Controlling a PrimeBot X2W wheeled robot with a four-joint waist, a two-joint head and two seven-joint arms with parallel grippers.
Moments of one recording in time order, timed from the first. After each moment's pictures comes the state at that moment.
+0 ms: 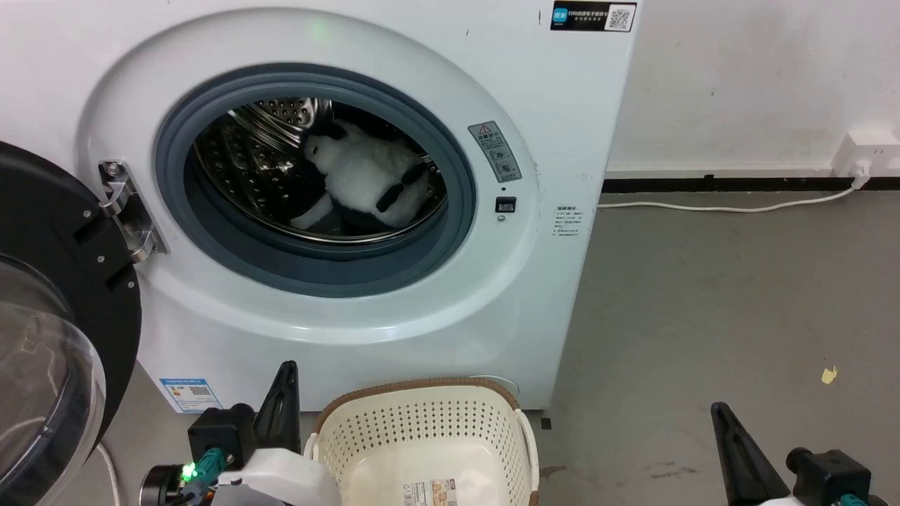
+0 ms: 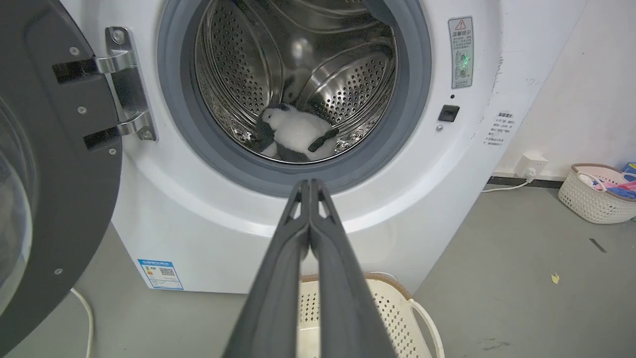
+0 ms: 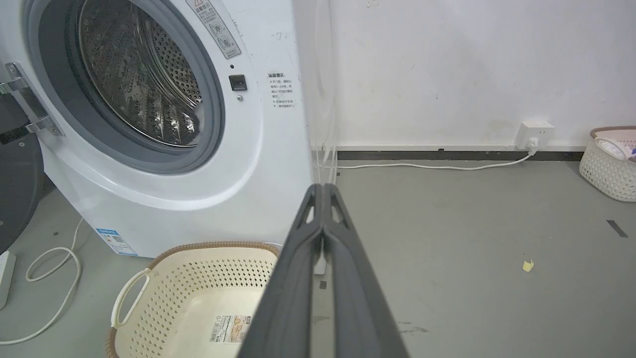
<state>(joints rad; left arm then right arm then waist) -0.03 0.17 -0.21 0.12 -0.31 0.15 -0.13 0.13 -0.05 -0.02 0.06 0.13 0.13 -0.14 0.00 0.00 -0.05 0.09</state>
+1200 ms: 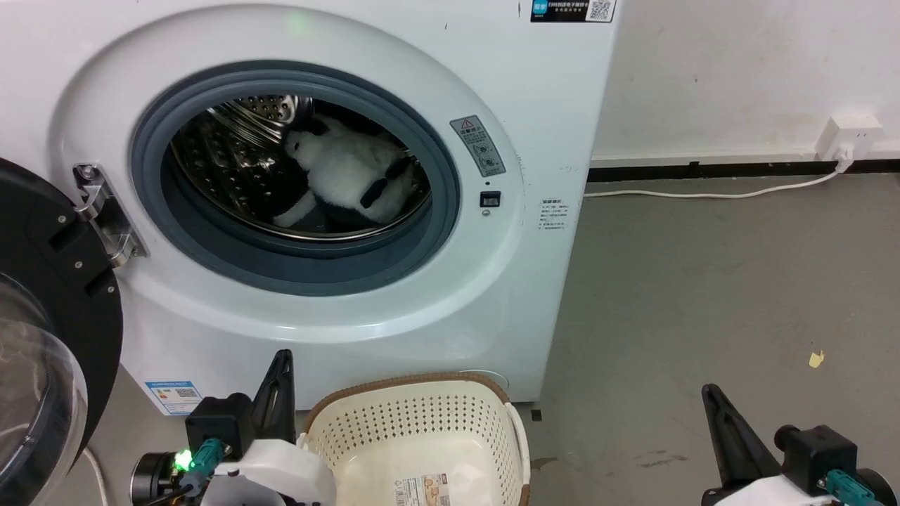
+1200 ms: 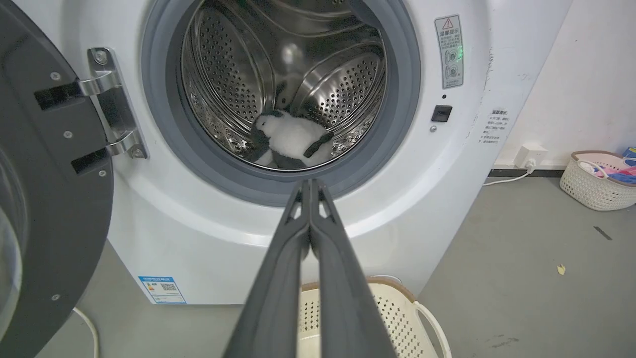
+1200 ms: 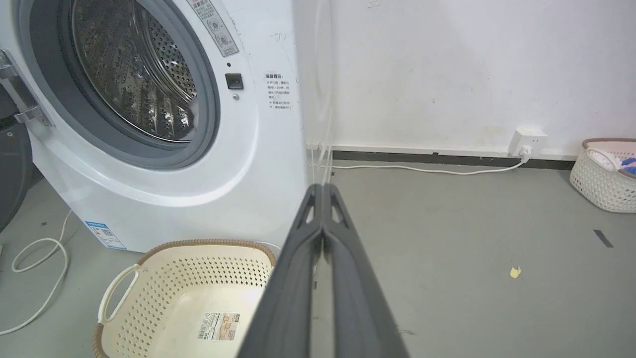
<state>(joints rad) -0.03 0.13 -0.14 0.08 -0.20 0.10 -0.09 0.09 -0.05 -0.02 0.05 0.09 0.13 -0.09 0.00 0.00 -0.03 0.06</state>
